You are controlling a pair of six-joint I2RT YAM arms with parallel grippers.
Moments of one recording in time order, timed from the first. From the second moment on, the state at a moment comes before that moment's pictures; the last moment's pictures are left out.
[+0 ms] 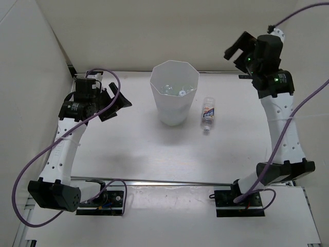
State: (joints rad) left arm -0.13 1.23 1.37 -0.87 0.28 -0.64; right arm 0.23 1.50 1.98 -0.75 0.17 0.57
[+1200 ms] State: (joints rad) left arm -0.11 1.06 1.22 -0.95 0.25 -0.61; right arm 0.18 2.14 1.80 -1.00 -0.07 0.46
